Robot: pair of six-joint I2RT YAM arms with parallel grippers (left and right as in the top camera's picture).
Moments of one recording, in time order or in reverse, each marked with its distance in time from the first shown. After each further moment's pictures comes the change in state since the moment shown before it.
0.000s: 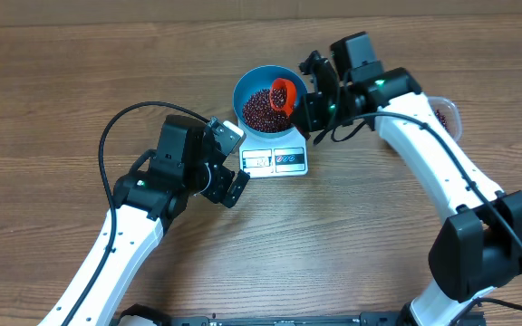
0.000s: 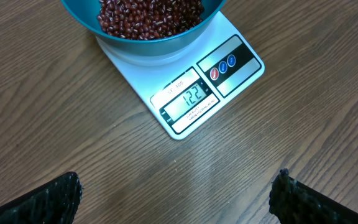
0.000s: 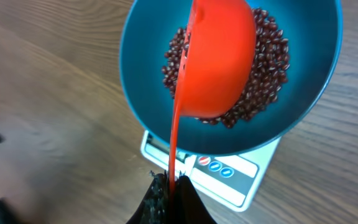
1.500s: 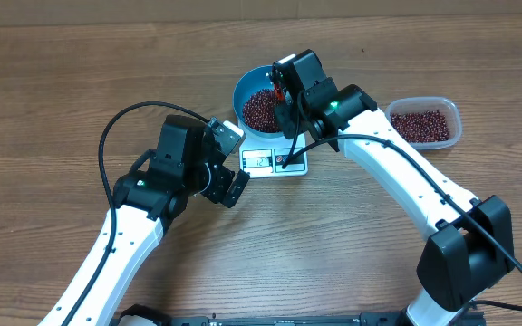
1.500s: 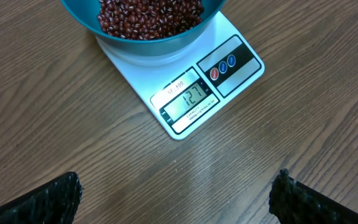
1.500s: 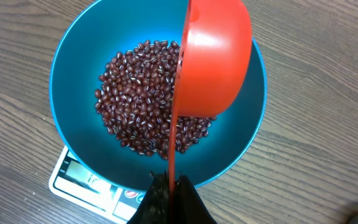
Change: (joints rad) left arm 0.000 0.000 0.000 0.000 0.000 0.000; right arm 0.188 0.000 0.000 0.082 0.531 -0.083
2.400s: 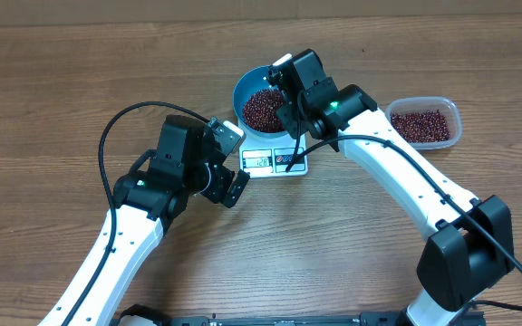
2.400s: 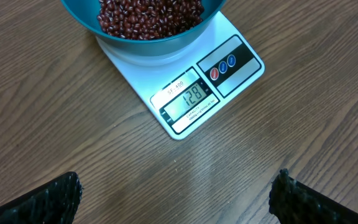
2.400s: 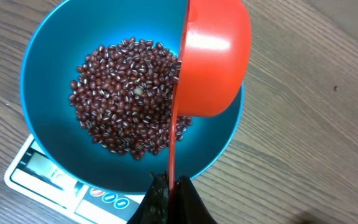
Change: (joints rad) left arm 0.000 0.000 0.000 0.000 0.000 0.000; right arm 0.000 0.000 0.000 0.010 0.074 -0.155
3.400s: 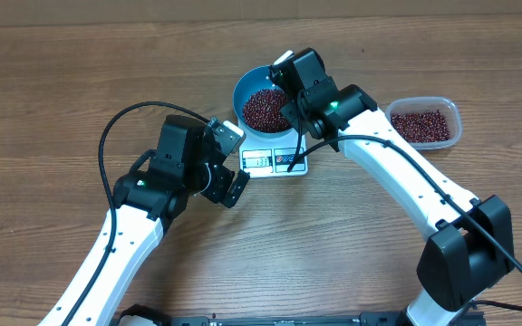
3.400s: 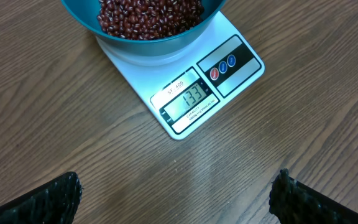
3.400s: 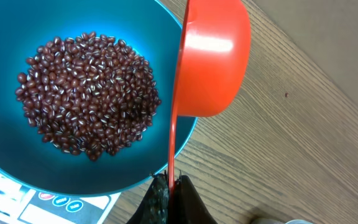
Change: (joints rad) left arm 0.000 0.000 0.000 0.000 0.000 0.000; right arm 0.000 0.000 0.000 0.020 0.122 -0.093
